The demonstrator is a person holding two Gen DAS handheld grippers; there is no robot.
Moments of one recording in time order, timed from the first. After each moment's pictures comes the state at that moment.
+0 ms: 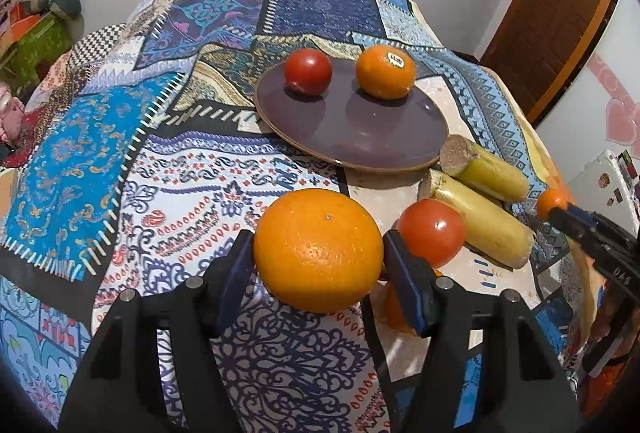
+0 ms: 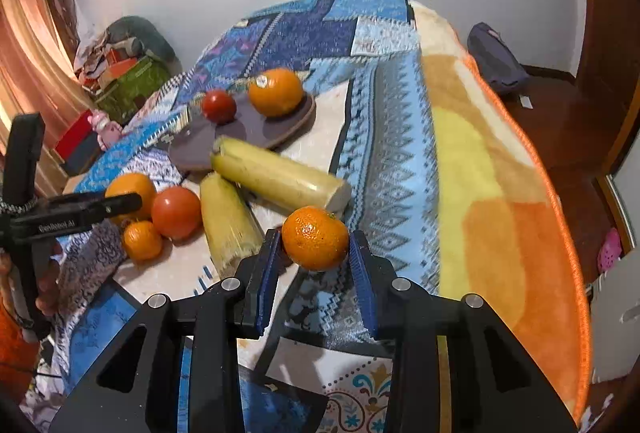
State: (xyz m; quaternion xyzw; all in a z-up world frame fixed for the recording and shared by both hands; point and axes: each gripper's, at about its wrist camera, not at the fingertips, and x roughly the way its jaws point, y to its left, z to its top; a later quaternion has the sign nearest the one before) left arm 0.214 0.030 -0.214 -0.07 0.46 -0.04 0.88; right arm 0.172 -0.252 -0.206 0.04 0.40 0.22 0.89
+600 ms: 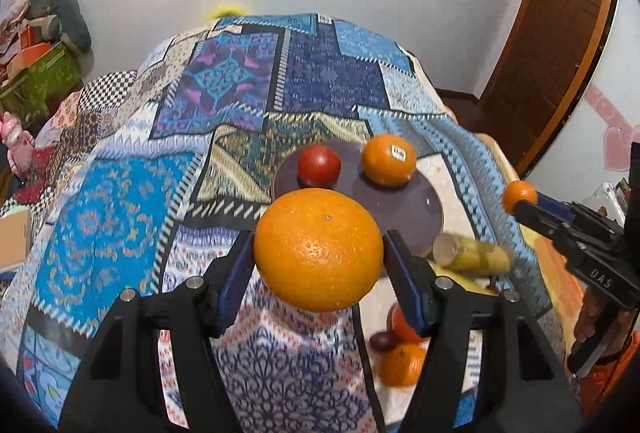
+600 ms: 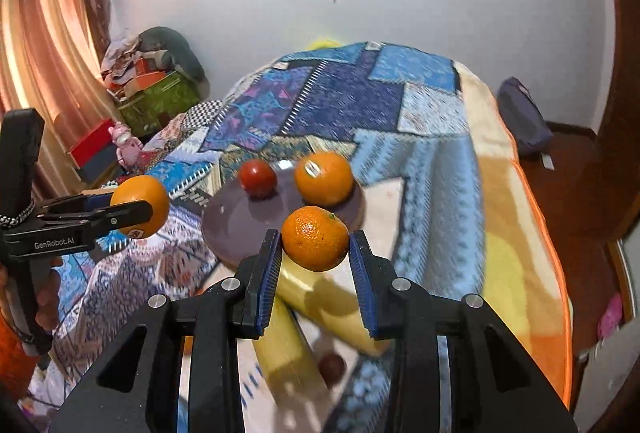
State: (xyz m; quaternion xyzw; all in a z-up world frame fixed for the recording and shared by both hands) left arm 0.243 0.046 -0.154 -0.07 0.39 -0.04 0.92; right arm 0.217 -0.193 -0.162 0.00 0.33 0.27 0.90
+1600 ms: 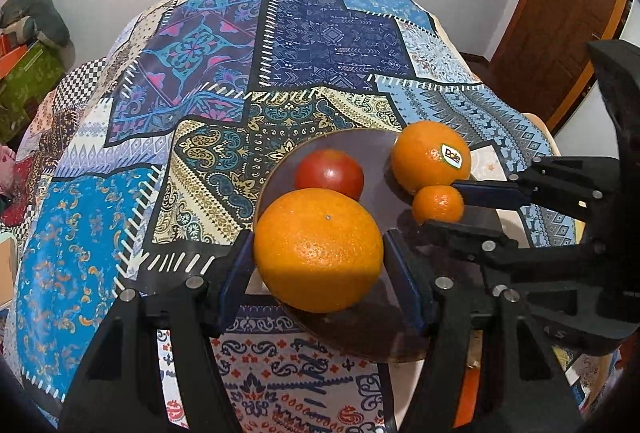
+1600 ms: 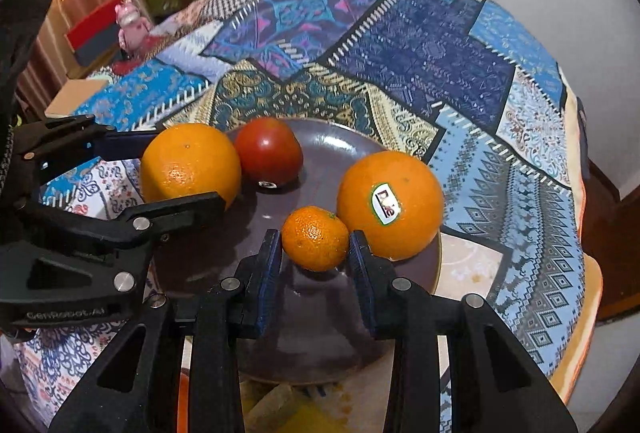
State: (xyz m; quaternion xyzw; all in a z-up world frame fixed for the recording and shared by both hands) left arm 0.344 0.040 -0.213 -0.04 0.46 -0.04 0.89; right arm 0.314 -0.086 -0.206 -0.18 0.45 0.32 0.81
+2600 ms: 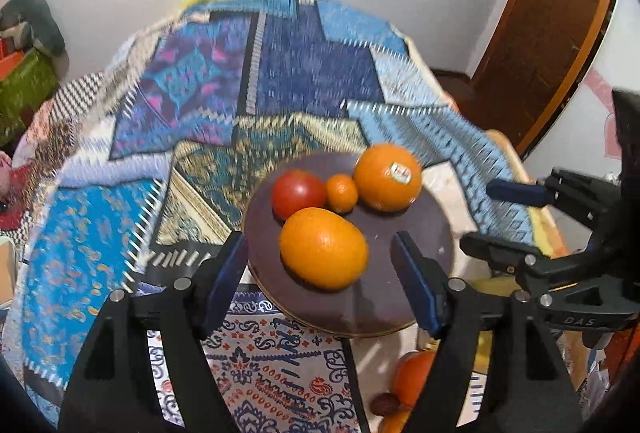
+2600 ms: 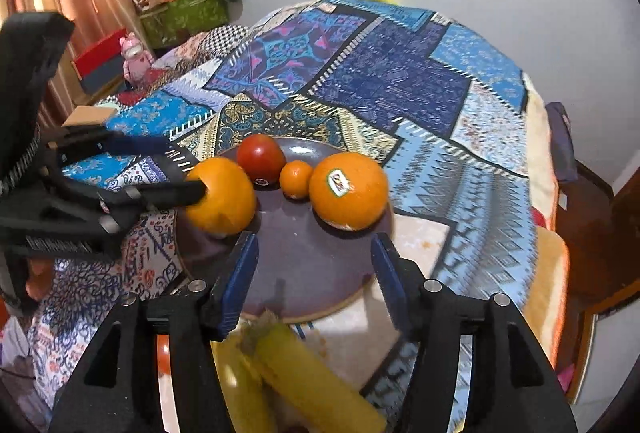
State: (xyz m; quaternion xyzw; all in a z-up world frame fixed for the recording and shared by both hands) left arm 0.312 0.033 -0.166 -0.05 0.42 -0.07 0.90; right arm 0.279 -0.139 -0.170 -0.14 0.40 0.32 0.85
